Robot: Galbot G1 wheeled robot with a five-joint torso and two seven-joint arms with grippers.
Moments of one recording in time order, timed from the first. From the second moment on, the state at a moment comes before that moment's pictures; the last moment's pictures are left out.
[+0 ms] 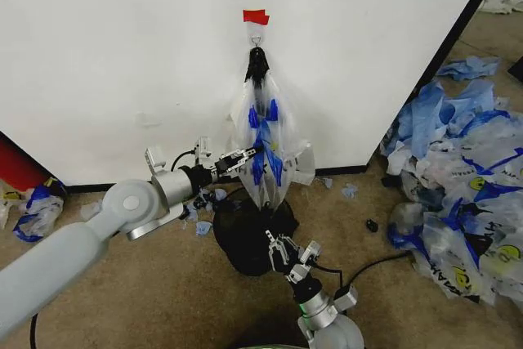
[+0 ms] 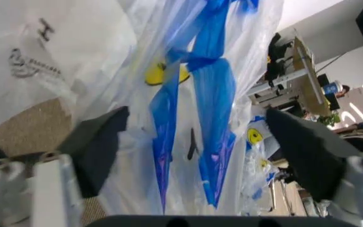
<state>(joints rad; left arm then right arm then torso) 0.64 -0.63 0.09 -1.99 -1.90 0.27 -0.11 -1.35 1.25 0.03 1.75 0.94 0.45 -0.55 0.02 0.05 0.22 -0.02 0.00</state>
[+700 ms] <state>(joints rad) 0.69 -0.62 0.07 -2.05 -1.91 0.26 -0.15 -1.36 1.26 0.02 1.77 0.93 0.44 -0.54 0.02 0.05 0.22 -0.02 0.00</state>
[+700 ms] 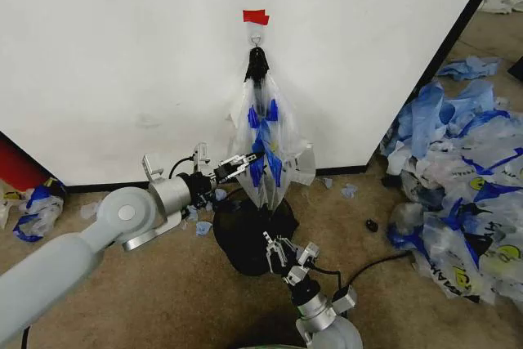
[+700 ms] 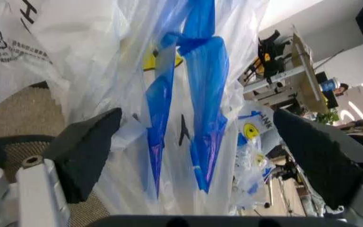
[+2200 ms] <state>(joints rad) 0.61 -0.70 0.16 -1.93 -1.86 0.24 -0.10 -1.35 1.25 0.04 1.75 0.94 0.45 -0.54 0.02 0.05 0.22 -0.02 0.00</state>
